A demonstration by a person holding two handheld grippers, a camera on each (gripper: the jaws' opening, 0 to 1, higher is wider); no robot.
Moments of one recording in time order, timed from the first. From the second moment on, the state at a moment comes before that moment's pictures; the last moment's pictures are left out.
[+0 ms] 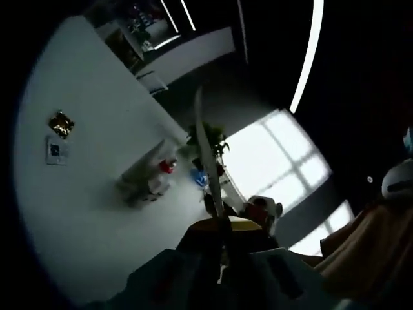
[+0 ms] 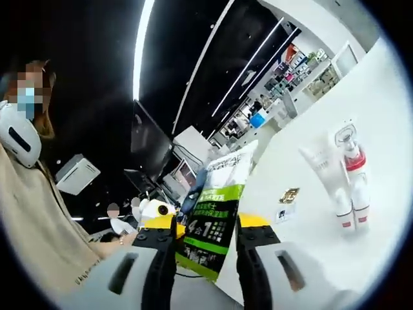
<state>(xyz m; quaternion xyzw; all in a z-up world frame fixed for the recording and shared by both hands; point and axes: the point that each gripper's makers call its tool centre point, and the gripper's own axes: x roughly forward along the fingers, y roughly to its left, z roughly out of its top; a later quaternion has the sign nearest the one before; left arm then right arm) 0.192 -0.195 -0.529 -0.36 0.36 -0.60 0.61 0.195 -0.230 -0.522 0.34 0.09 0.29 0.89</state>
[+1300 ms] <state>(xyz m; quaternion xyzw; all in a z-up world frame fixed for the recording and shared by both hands) 0.227 -0.230 -0.658 -0.31 0.49 -0.53 0.63 0.167 -0.323 -0.616 0.23 0.19 0.10 0.95</state>
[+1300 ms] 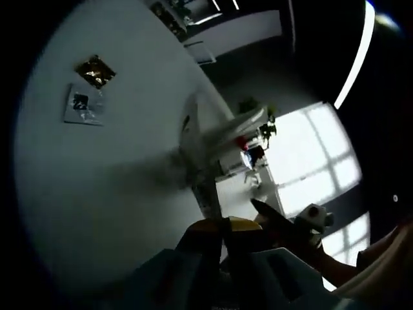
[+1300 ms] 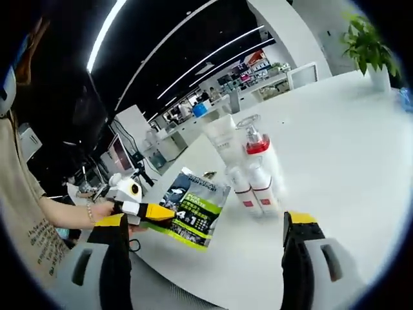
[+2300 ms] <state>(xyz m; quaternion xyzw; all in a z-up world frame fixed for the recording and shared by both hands) 0.261 -0.219 -0.730 -0.09 0.50 -0.49 0.71 0.159 -0.345 -0.638 0.22 0.22 0.07 0.95</state>
